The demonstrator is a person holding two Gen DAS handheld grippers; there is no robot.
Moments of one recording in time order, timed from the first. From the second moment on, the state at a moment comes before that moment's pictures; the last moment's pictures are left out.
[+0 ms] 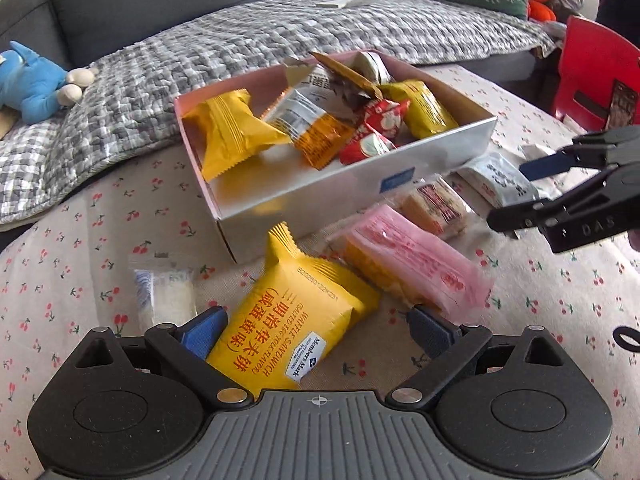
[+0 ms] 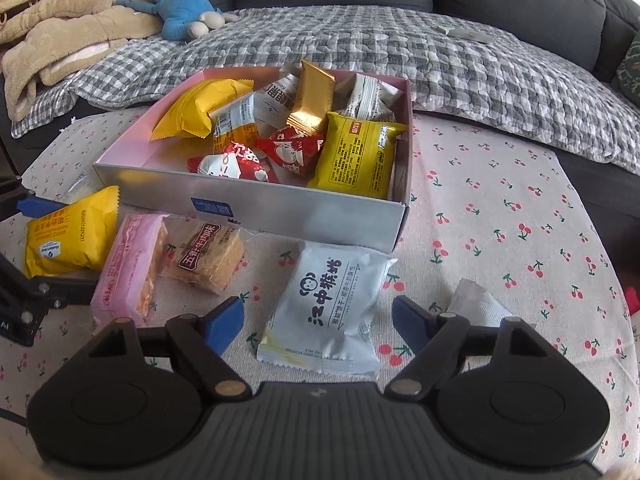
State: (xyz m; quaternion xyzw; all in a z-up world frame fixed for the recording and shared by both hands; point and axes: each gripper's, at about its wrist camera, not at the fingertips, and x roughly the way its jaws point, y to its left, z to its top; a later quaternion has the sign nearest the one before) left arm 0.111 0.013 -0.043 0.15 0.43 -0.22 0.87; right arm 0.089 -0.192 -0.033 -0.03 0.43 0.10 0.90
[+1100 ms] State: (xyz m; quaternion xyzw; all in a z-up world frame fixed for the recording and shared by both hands) left arm 0.077 0.006 -0.042 0.08 0.41 -0.09 0.90; right arm 0.068 -0.195 -0.027 -0.03 0.46 0.10 0.88
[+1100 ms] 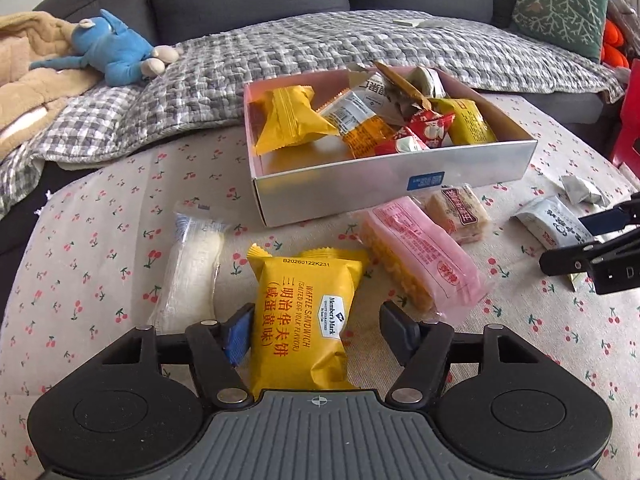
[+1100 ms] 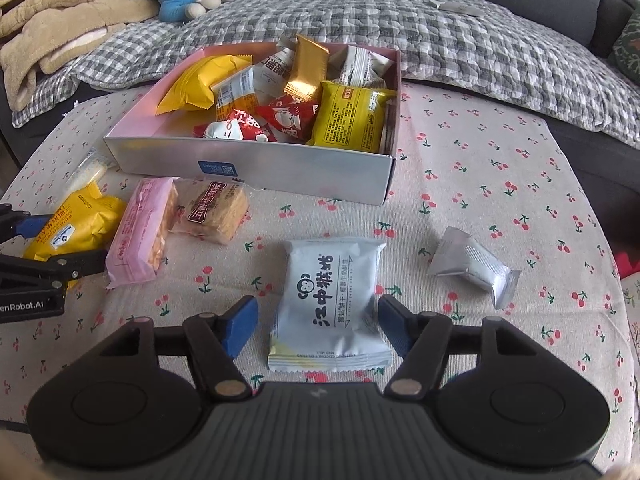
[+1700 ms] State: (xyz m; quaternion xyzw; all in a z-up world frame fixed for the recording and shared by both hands) left arm 0.072 0.021 -0.035 0.01 0.44 -0.06 0.90; right arm 0.064 -0.187 -0.020 -0.03 0.46 0.11 0.88
